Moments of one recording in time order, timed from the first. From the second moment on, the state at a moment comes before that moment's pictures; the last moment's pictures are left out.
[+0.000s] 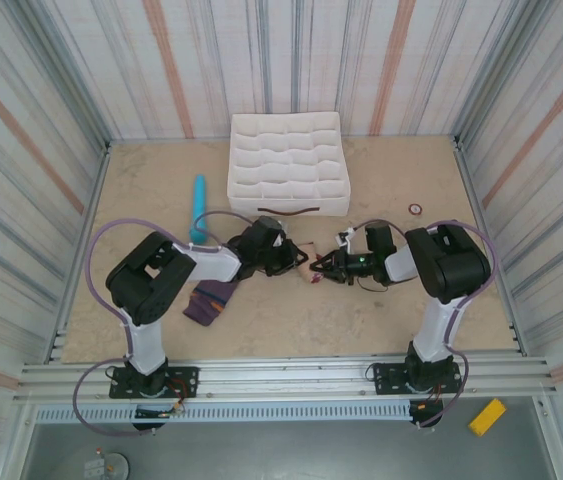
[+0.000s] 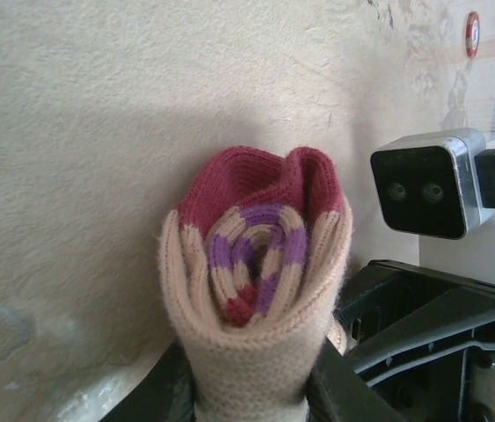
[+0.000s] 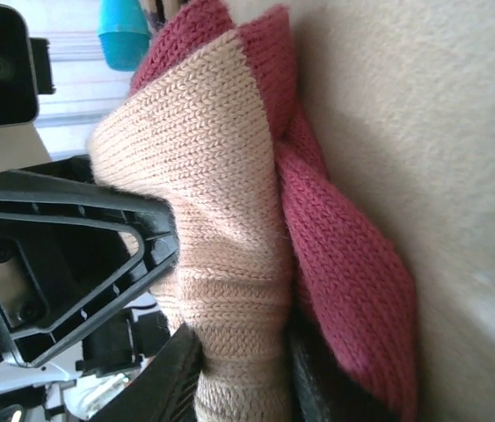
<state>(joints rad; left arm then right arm) -0.75 1.87 0.93 0.21 0.30 -1.01 0.26 1.87 0.56 0.49 -1.02 0.83</state>
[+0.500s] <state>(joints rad) -0.75 1.87 1.04 -0.03 0.30 -0.88 0.28 1.63 0.74 -0.17 -0.74 0.56</state>
